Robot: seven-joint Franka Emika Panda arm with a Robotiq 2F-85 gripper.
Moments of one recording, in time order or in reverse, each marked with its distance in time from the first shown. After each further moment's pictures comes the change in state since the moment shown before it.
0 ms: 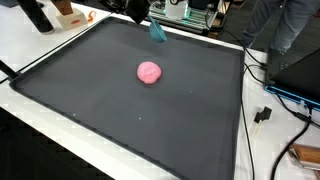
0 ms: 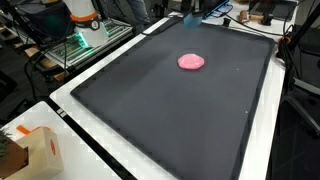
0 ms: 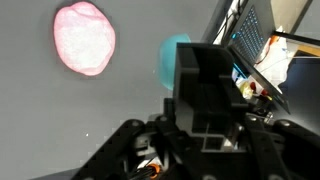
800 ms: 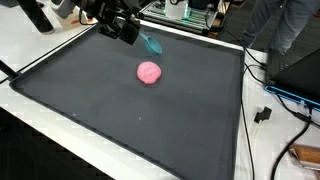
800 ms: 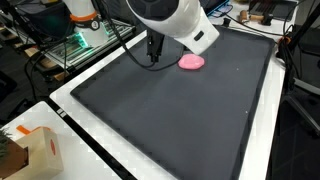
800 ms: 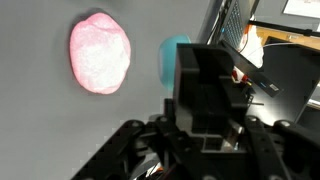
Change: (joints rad) arm -0.087 0.216 -0.018 0.076 0.122 -0.092 -0.127
